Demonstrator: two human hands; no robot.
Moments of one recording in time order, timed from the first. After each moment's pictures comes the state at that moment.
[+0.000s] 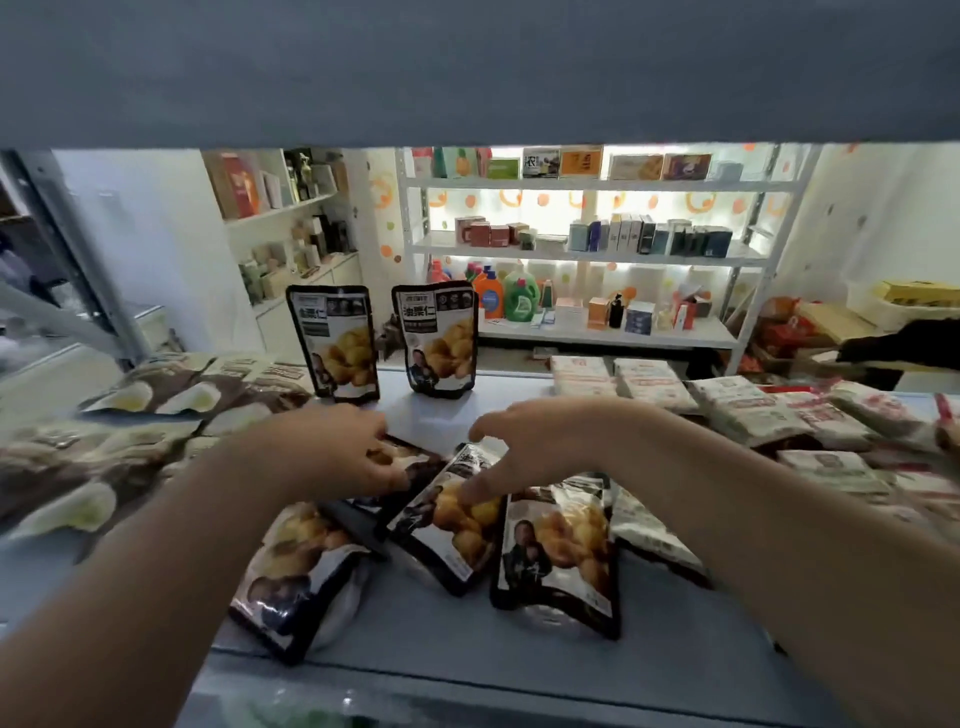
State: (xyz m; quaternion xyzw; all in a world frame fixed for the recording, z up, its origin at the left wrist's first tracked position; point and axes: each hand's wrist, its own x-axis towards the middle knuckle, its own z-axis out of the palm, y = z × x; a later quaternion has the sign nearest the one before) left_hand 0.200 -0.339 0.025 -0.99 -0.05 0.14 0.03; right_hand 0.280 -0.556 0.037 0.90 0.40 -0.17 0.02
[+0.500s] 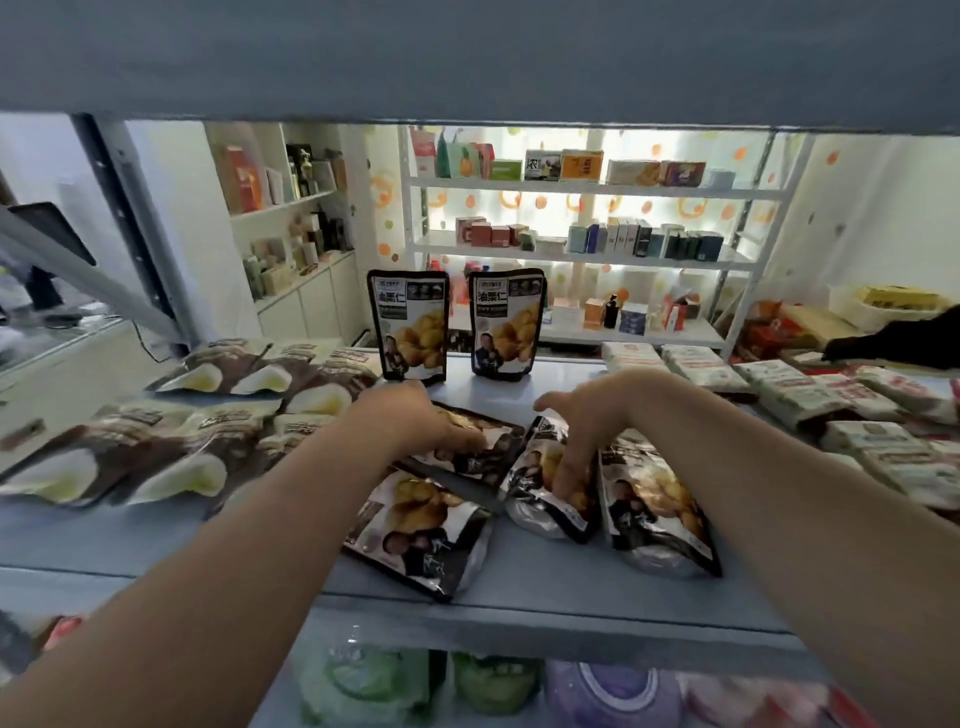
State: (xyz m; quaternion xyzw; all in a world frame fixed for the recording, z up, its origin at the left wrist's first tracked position) left_hand 0.210 -0.297 -0.004 -0.98 -0.17 0.06 -0.09; right_hand 0.282 -0.507 0.029 0.92 0.26 -0.26 0.10
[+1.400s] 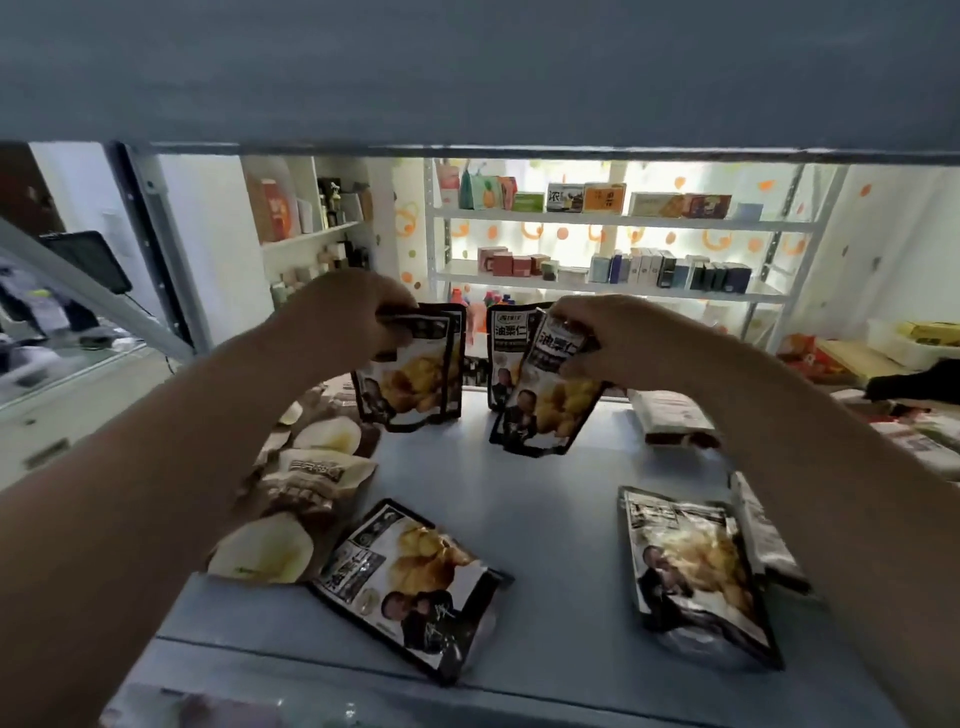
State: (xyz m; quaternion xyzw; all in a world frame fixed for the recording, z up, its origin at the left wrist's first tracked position) left_hand 0.208 -0.235 0.096 -0.96 0.03 -0.22 -0.16; right_hand 0.313 -0.512 0.088 0.89 0.42 0.08 -0.15
